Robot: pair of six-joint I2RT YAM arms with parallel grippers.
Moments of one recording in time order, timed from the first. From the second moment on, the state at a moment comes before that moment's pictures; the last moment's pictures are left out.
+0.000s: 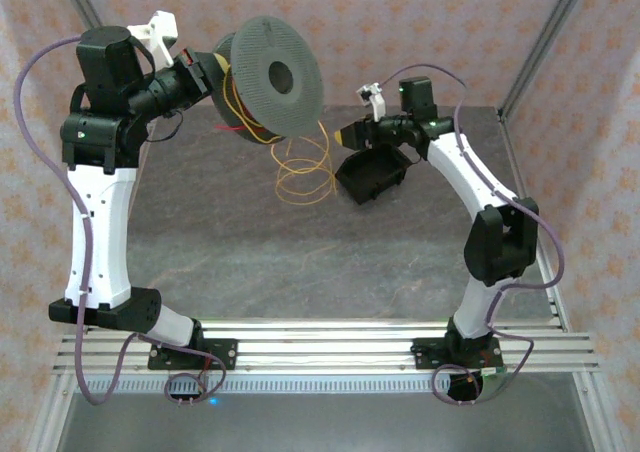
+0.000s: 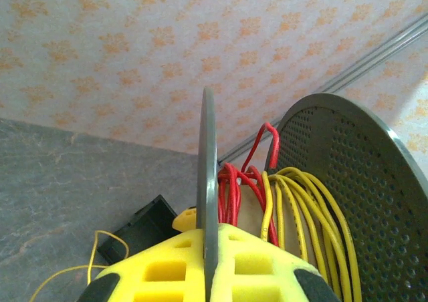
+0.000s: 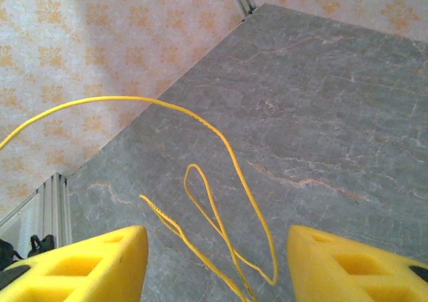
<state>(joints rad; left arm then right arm) -0.04 1.48 2.15 -0.90 0.52 -0.67 0.28 1.82 1.66 -0.48 -0.88 0.00</state>
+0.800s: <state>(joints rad) -0.04 1.46 2.15 -0.88 0.53 -0.70 0.28 1.96 1.82 -0.63 -0.92 -0.06</state>
